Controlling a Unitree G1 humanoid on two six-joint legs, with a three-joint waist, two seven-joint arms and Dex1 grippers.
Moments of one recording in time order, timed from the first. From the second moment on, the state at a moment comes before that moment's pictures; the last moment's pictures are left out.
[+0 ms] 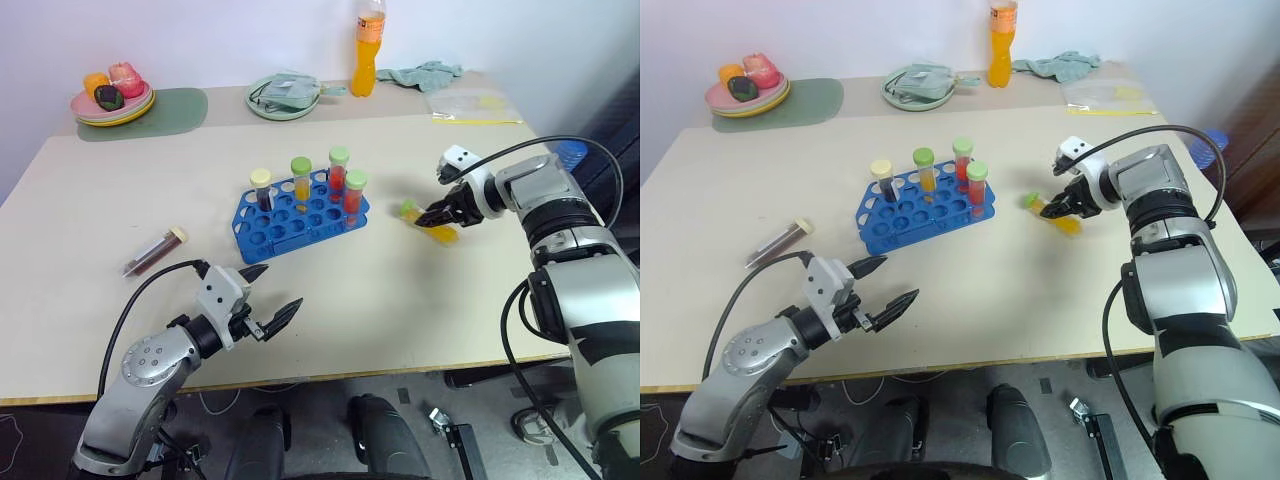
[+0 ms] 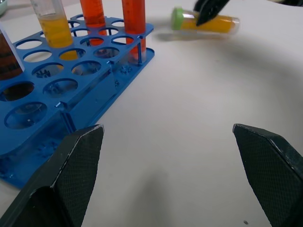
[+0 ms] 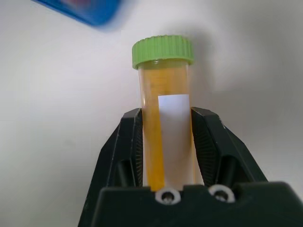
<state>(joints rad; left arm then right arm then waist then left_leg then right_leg) 0.13 0.49 -0.01 -0.56 -0.35 0.37 -0.57 -1.16 -0.61 0.18 0.96 -0.14 0.43 1.37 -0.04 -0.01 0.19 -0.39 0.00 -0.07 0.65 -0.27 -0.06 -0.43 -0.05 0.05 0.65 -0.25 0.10</state>
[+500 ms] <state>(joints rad) 0.14 0.49 0.20 -0.44 -0.33 0.29 -0.51 -0.69 -0.10 -0.05 -0.15 0.40 0.80 0.88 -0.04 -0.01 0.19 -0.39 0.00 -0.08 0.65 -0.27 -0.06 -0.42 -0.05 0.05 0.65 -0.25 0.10</state>
